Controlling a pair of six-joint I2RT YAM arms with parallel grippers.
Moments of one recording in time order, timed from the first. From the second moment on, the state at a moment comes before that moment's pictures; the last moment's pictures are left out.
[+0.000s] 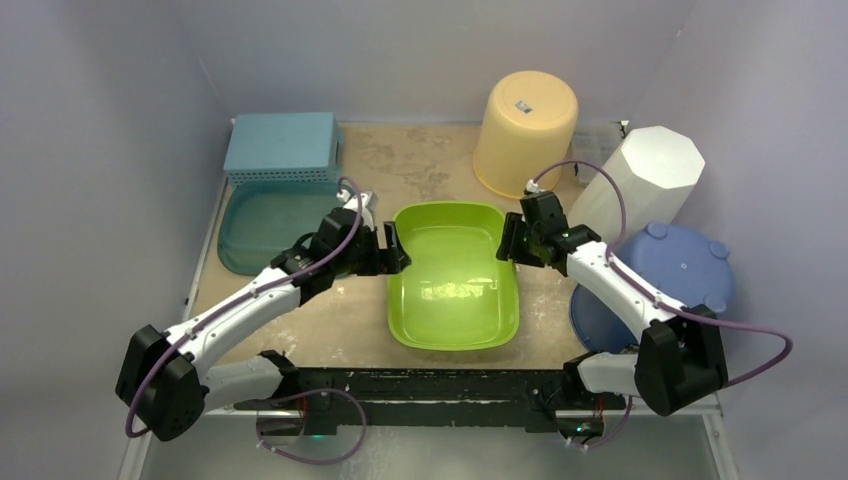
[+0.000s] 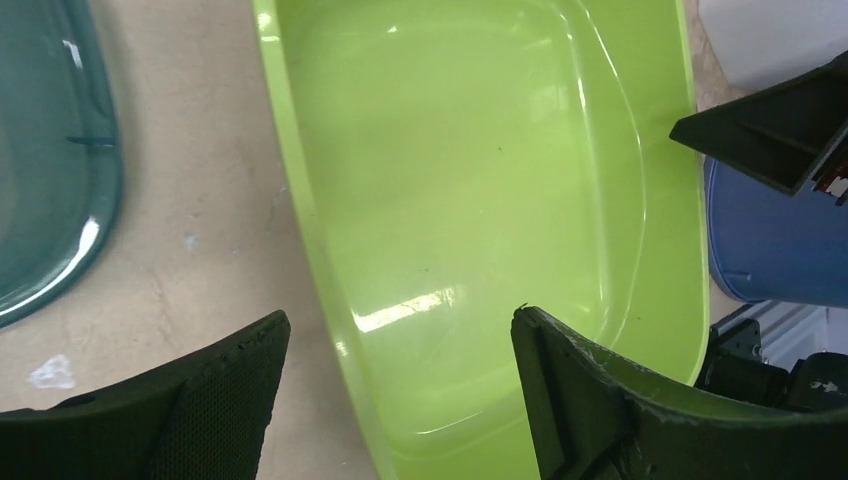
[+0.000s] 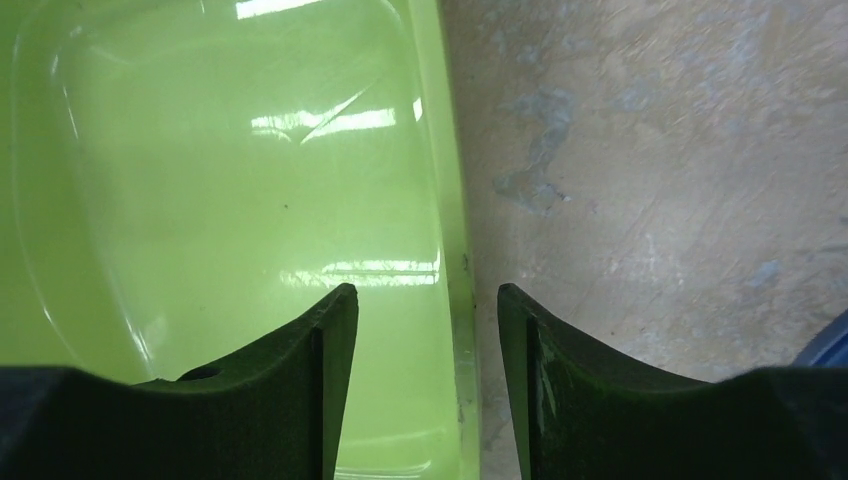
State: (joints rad) left arm -0.61 1.12 0.77 -0.31 0.05 -0.64; right arm 0.38 1.28 0.88 -0.55 0.05 0.53
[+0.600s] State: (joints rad) left arm -0.72 1.34 0.71 -0.23 -0.11 -0.70; right arm 0.38 1.26 0.79 -0.47 -0.05 0.50
